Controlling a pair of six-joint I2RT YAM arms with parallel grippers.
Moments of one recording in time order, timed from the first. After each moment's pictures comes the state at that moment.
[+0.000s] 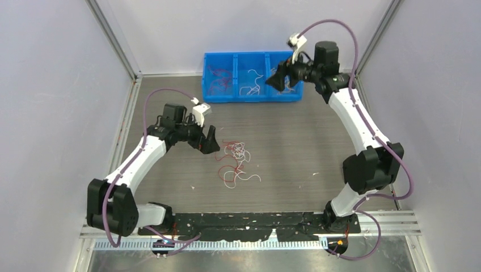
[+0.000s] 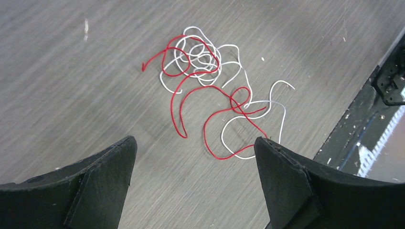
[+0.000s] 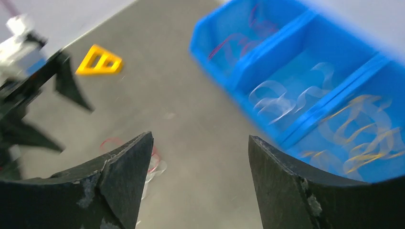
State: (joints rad) left arm -0.25 1.27 0.94 -0.50 0.61 0.18; right arm 0.21 1.69 1.70 -0.29 -0.67 -0.11
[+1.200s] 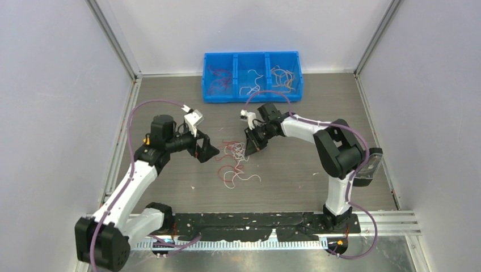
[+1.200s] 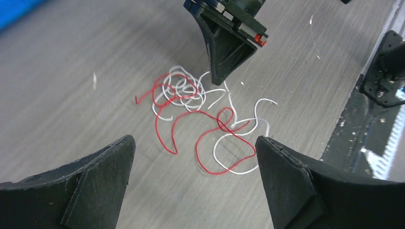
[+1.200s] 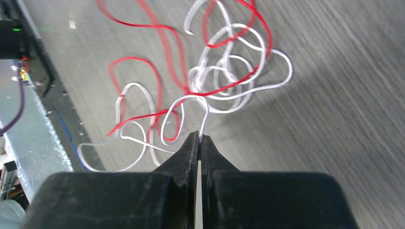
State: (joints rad) left arm -0.26 1.03 0.76 -0.32 0.68 0.12; right arm 0.55 1.95 1.23 -0.37 -0.68 -0.03
